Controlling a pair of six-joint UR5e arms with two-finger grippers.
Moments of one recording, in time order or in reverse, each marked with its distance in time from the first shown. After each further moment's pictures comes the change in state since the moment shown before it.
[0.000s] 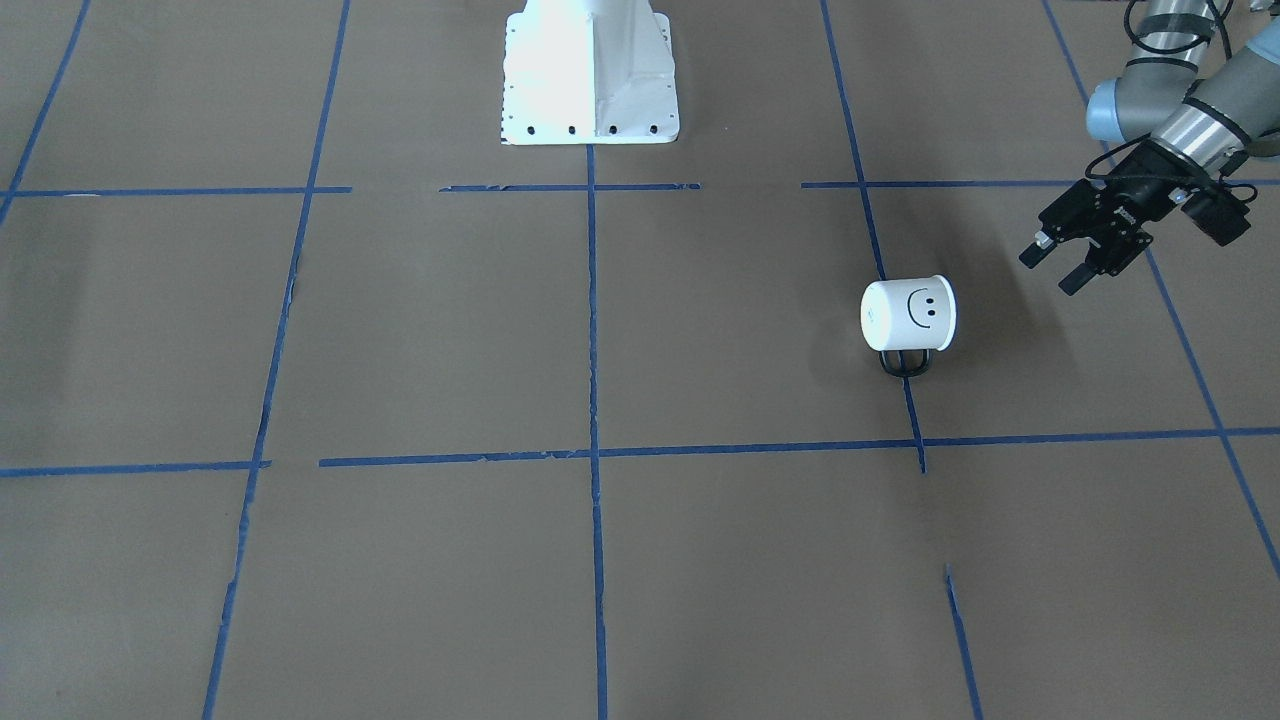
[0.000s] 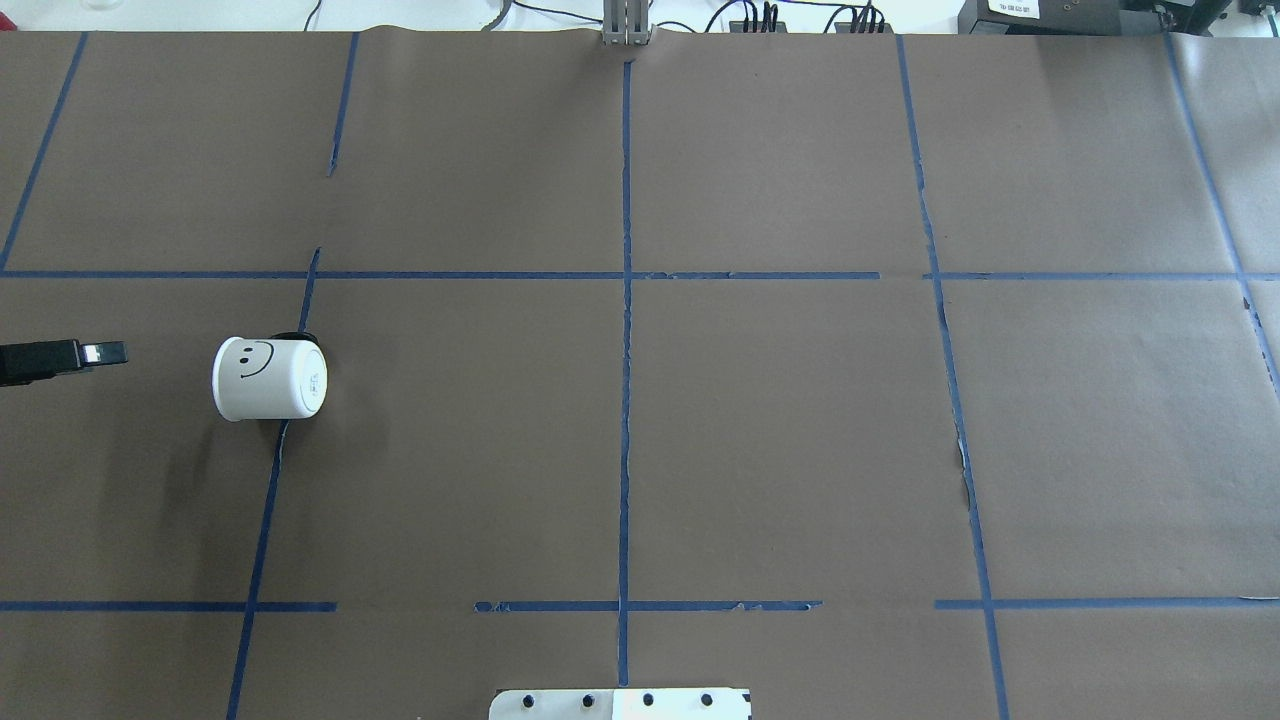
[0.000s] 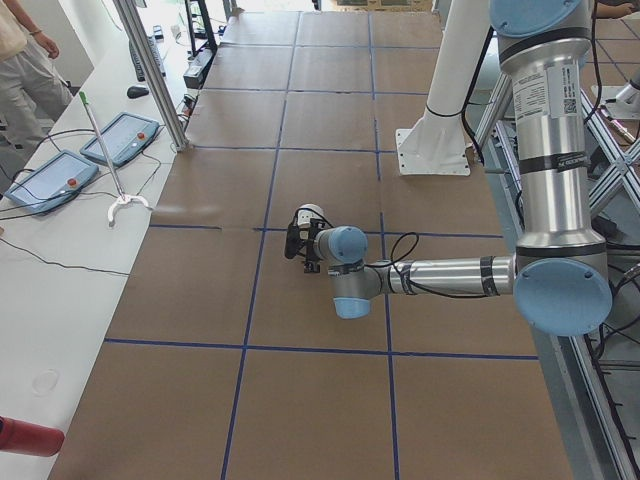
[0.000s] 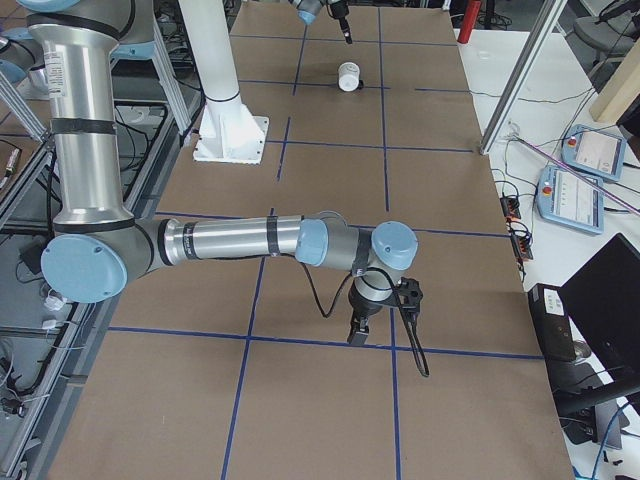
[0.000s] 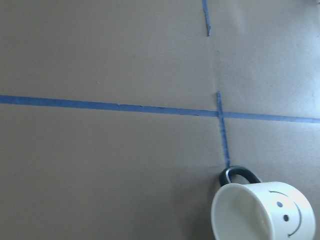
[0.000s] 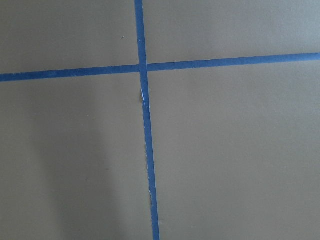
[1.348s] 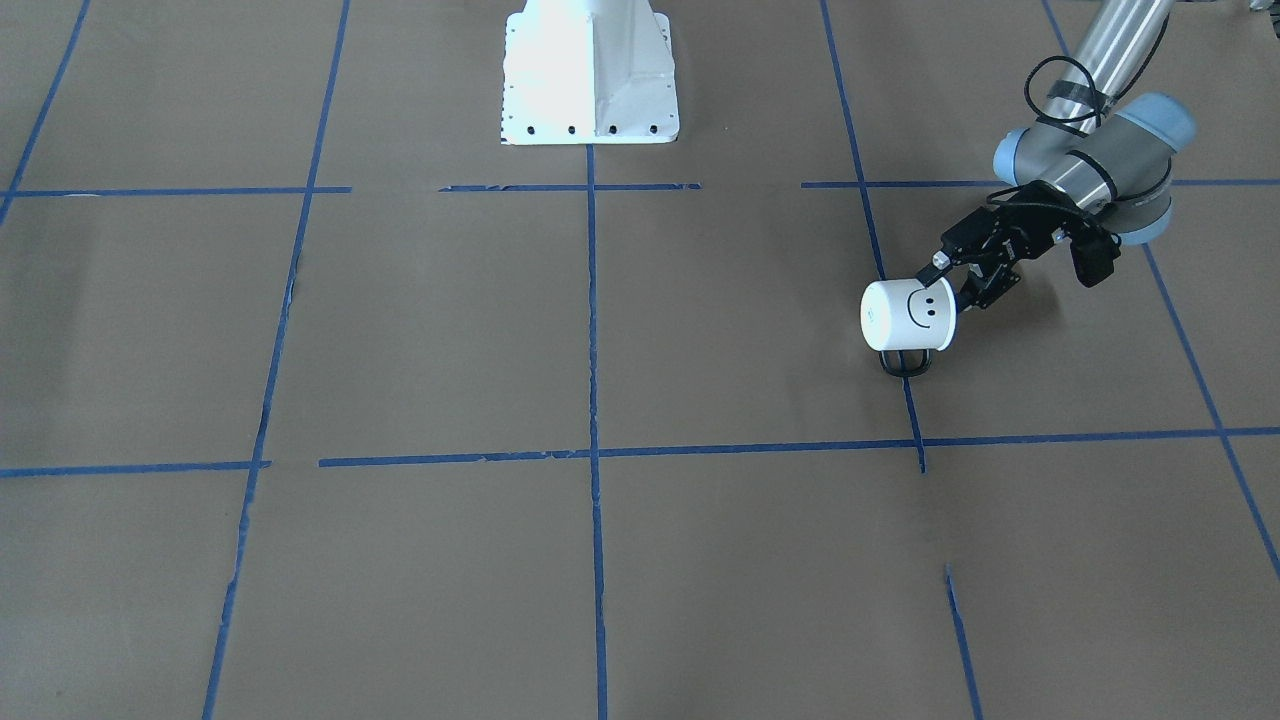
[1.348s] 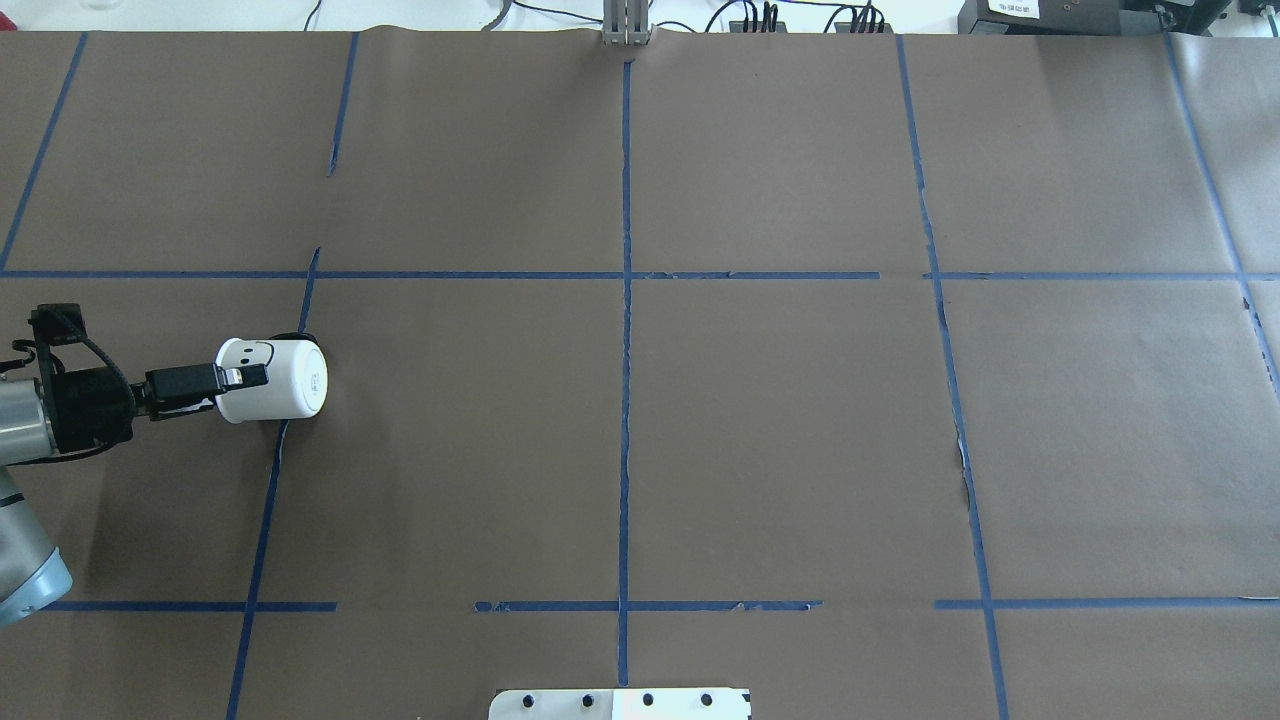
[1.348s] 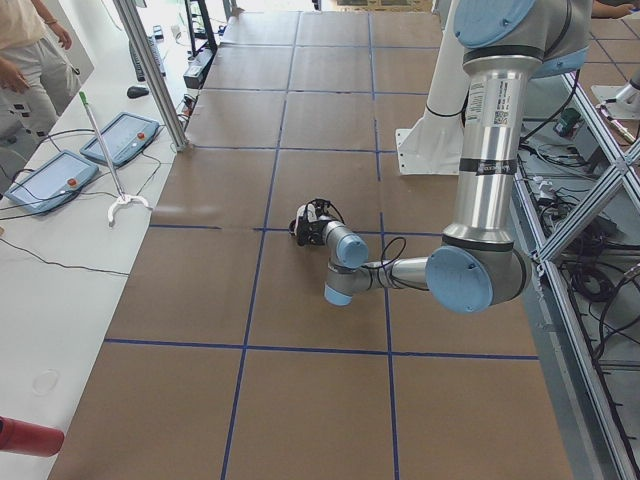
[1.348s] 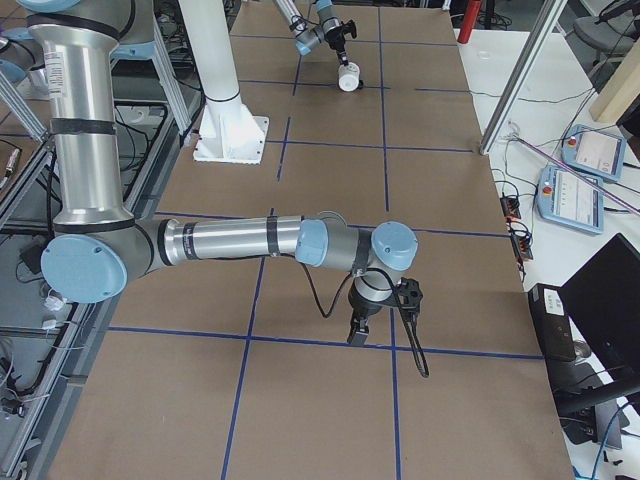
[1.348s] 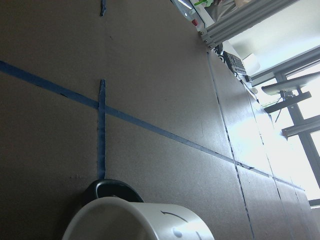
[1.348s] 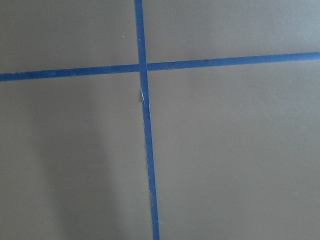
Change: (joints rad) left arm 0.228 -0.196 0.207 -0.327 0.148 -0.252; right arm 0.000 -0.001 0.000 0.000 0.000 0.000
